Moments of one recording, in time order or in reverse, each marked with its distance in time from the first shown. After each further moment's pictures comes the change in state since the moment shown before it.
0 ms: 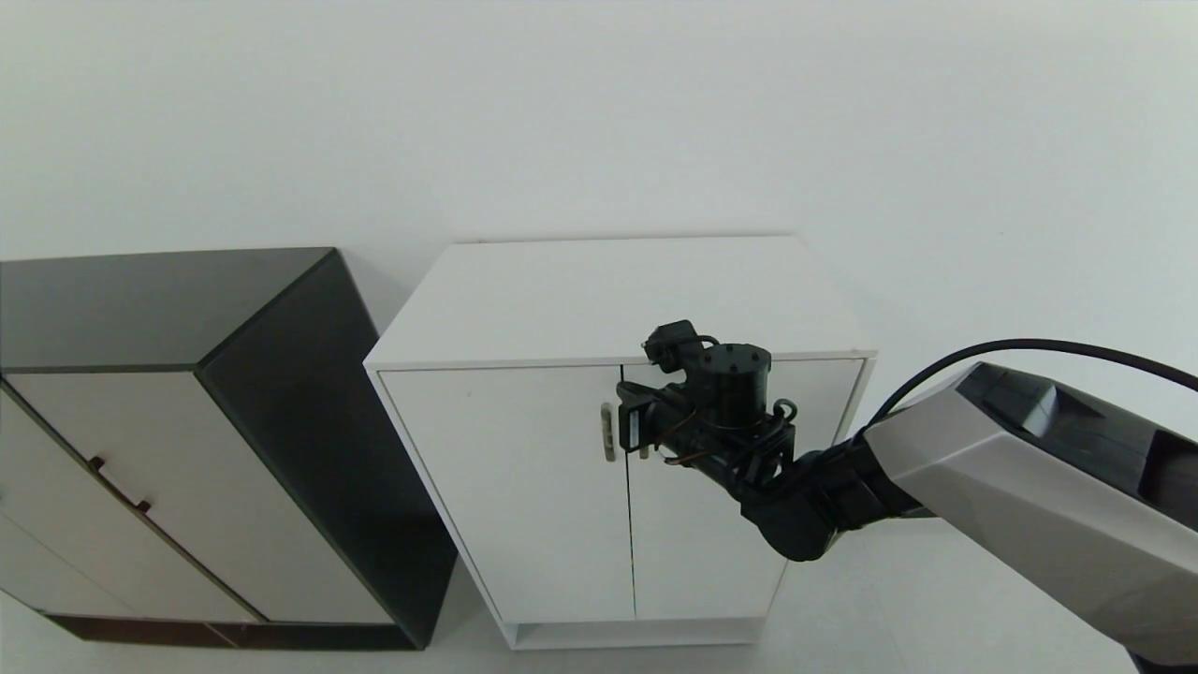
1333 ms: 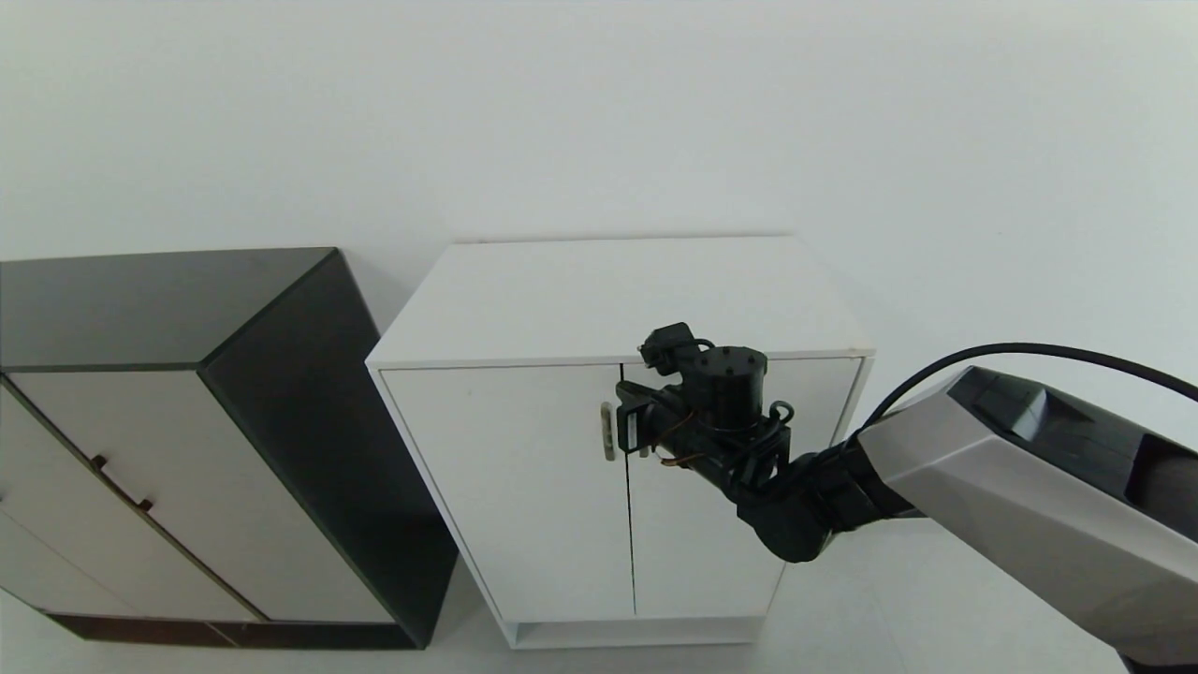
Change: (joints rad) left arm 0.000 0.000 0.000 0.000 0.000 0.000; right arm 0.008 0.016 -0.008 0.001 -0.015 -0.024
